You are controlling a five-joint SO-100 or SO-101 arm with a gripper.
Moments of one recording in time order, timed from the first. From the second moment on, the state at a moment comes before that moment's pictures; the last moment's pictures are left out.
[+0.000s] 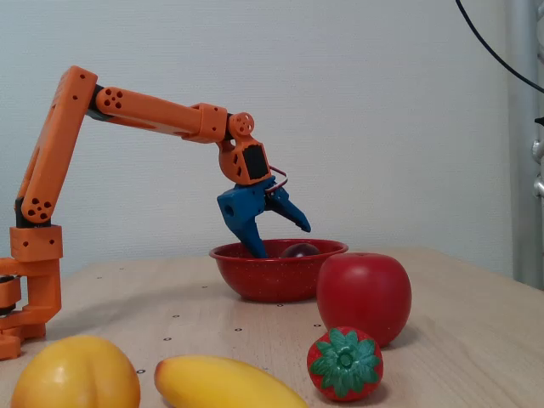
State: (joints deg) arm 27.2 65.4 72.4 63.4 17.3
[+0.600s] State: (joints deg) arm 11.9 91.1 77.8 68.2 10.6
